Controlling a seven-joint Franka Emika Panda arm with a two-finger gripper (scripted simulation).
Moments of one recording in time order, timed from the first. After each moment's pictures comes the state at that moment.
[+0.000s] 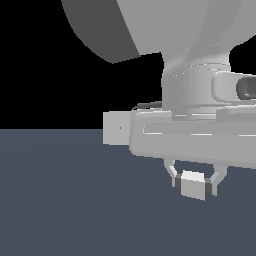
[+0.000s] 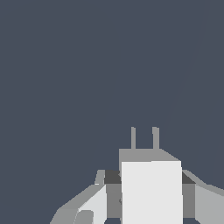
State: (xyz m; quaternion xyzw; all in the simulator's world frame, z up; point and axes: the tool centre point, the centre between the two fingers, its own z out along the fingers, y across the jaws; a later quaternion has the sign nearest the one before) arm -0.106 -0.098 0.015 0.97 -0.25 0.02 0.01
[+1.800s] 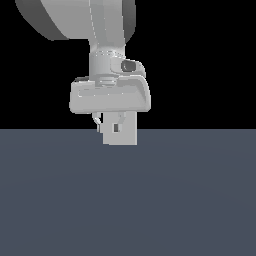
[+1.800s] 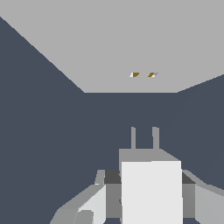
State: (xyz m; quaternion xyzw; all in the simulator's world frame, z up) arm 0.012 0.046 0.100 0.99 -0.13 0.02 0.00
